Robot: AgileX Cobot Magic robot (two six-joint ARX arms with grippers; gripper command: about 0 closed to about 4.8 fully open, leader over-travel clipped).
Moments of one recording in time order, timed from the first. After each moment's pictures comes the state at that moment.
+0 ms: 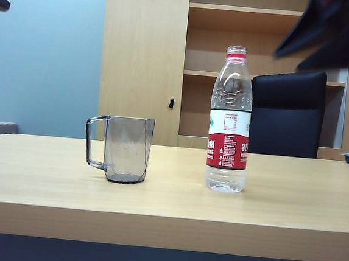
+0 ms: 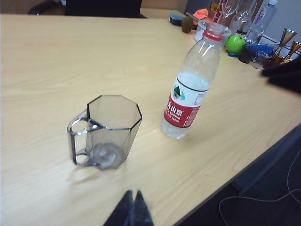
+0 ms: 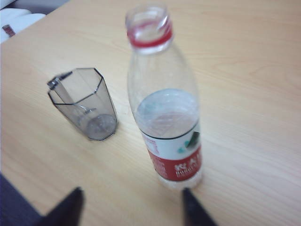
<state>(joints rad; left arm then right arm) 0.00 0.51 0.44 -0.17 0.73 -0.04 0.30 1.01 0.62 0.03 -0.29 0.05</state>
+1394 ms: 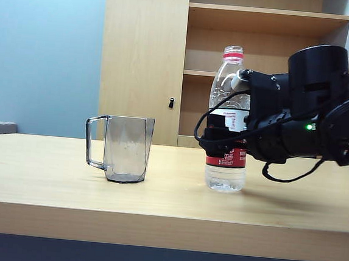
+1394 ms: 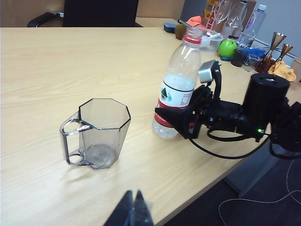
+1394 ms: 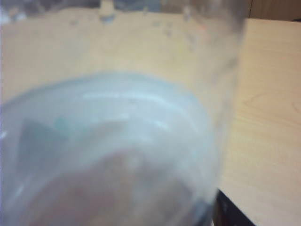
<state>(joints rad) 0.00 0.35 0.44 -0.29 0.73 -0.04 0.43 1.93 0.66 1.14 0.00 0.02</state>
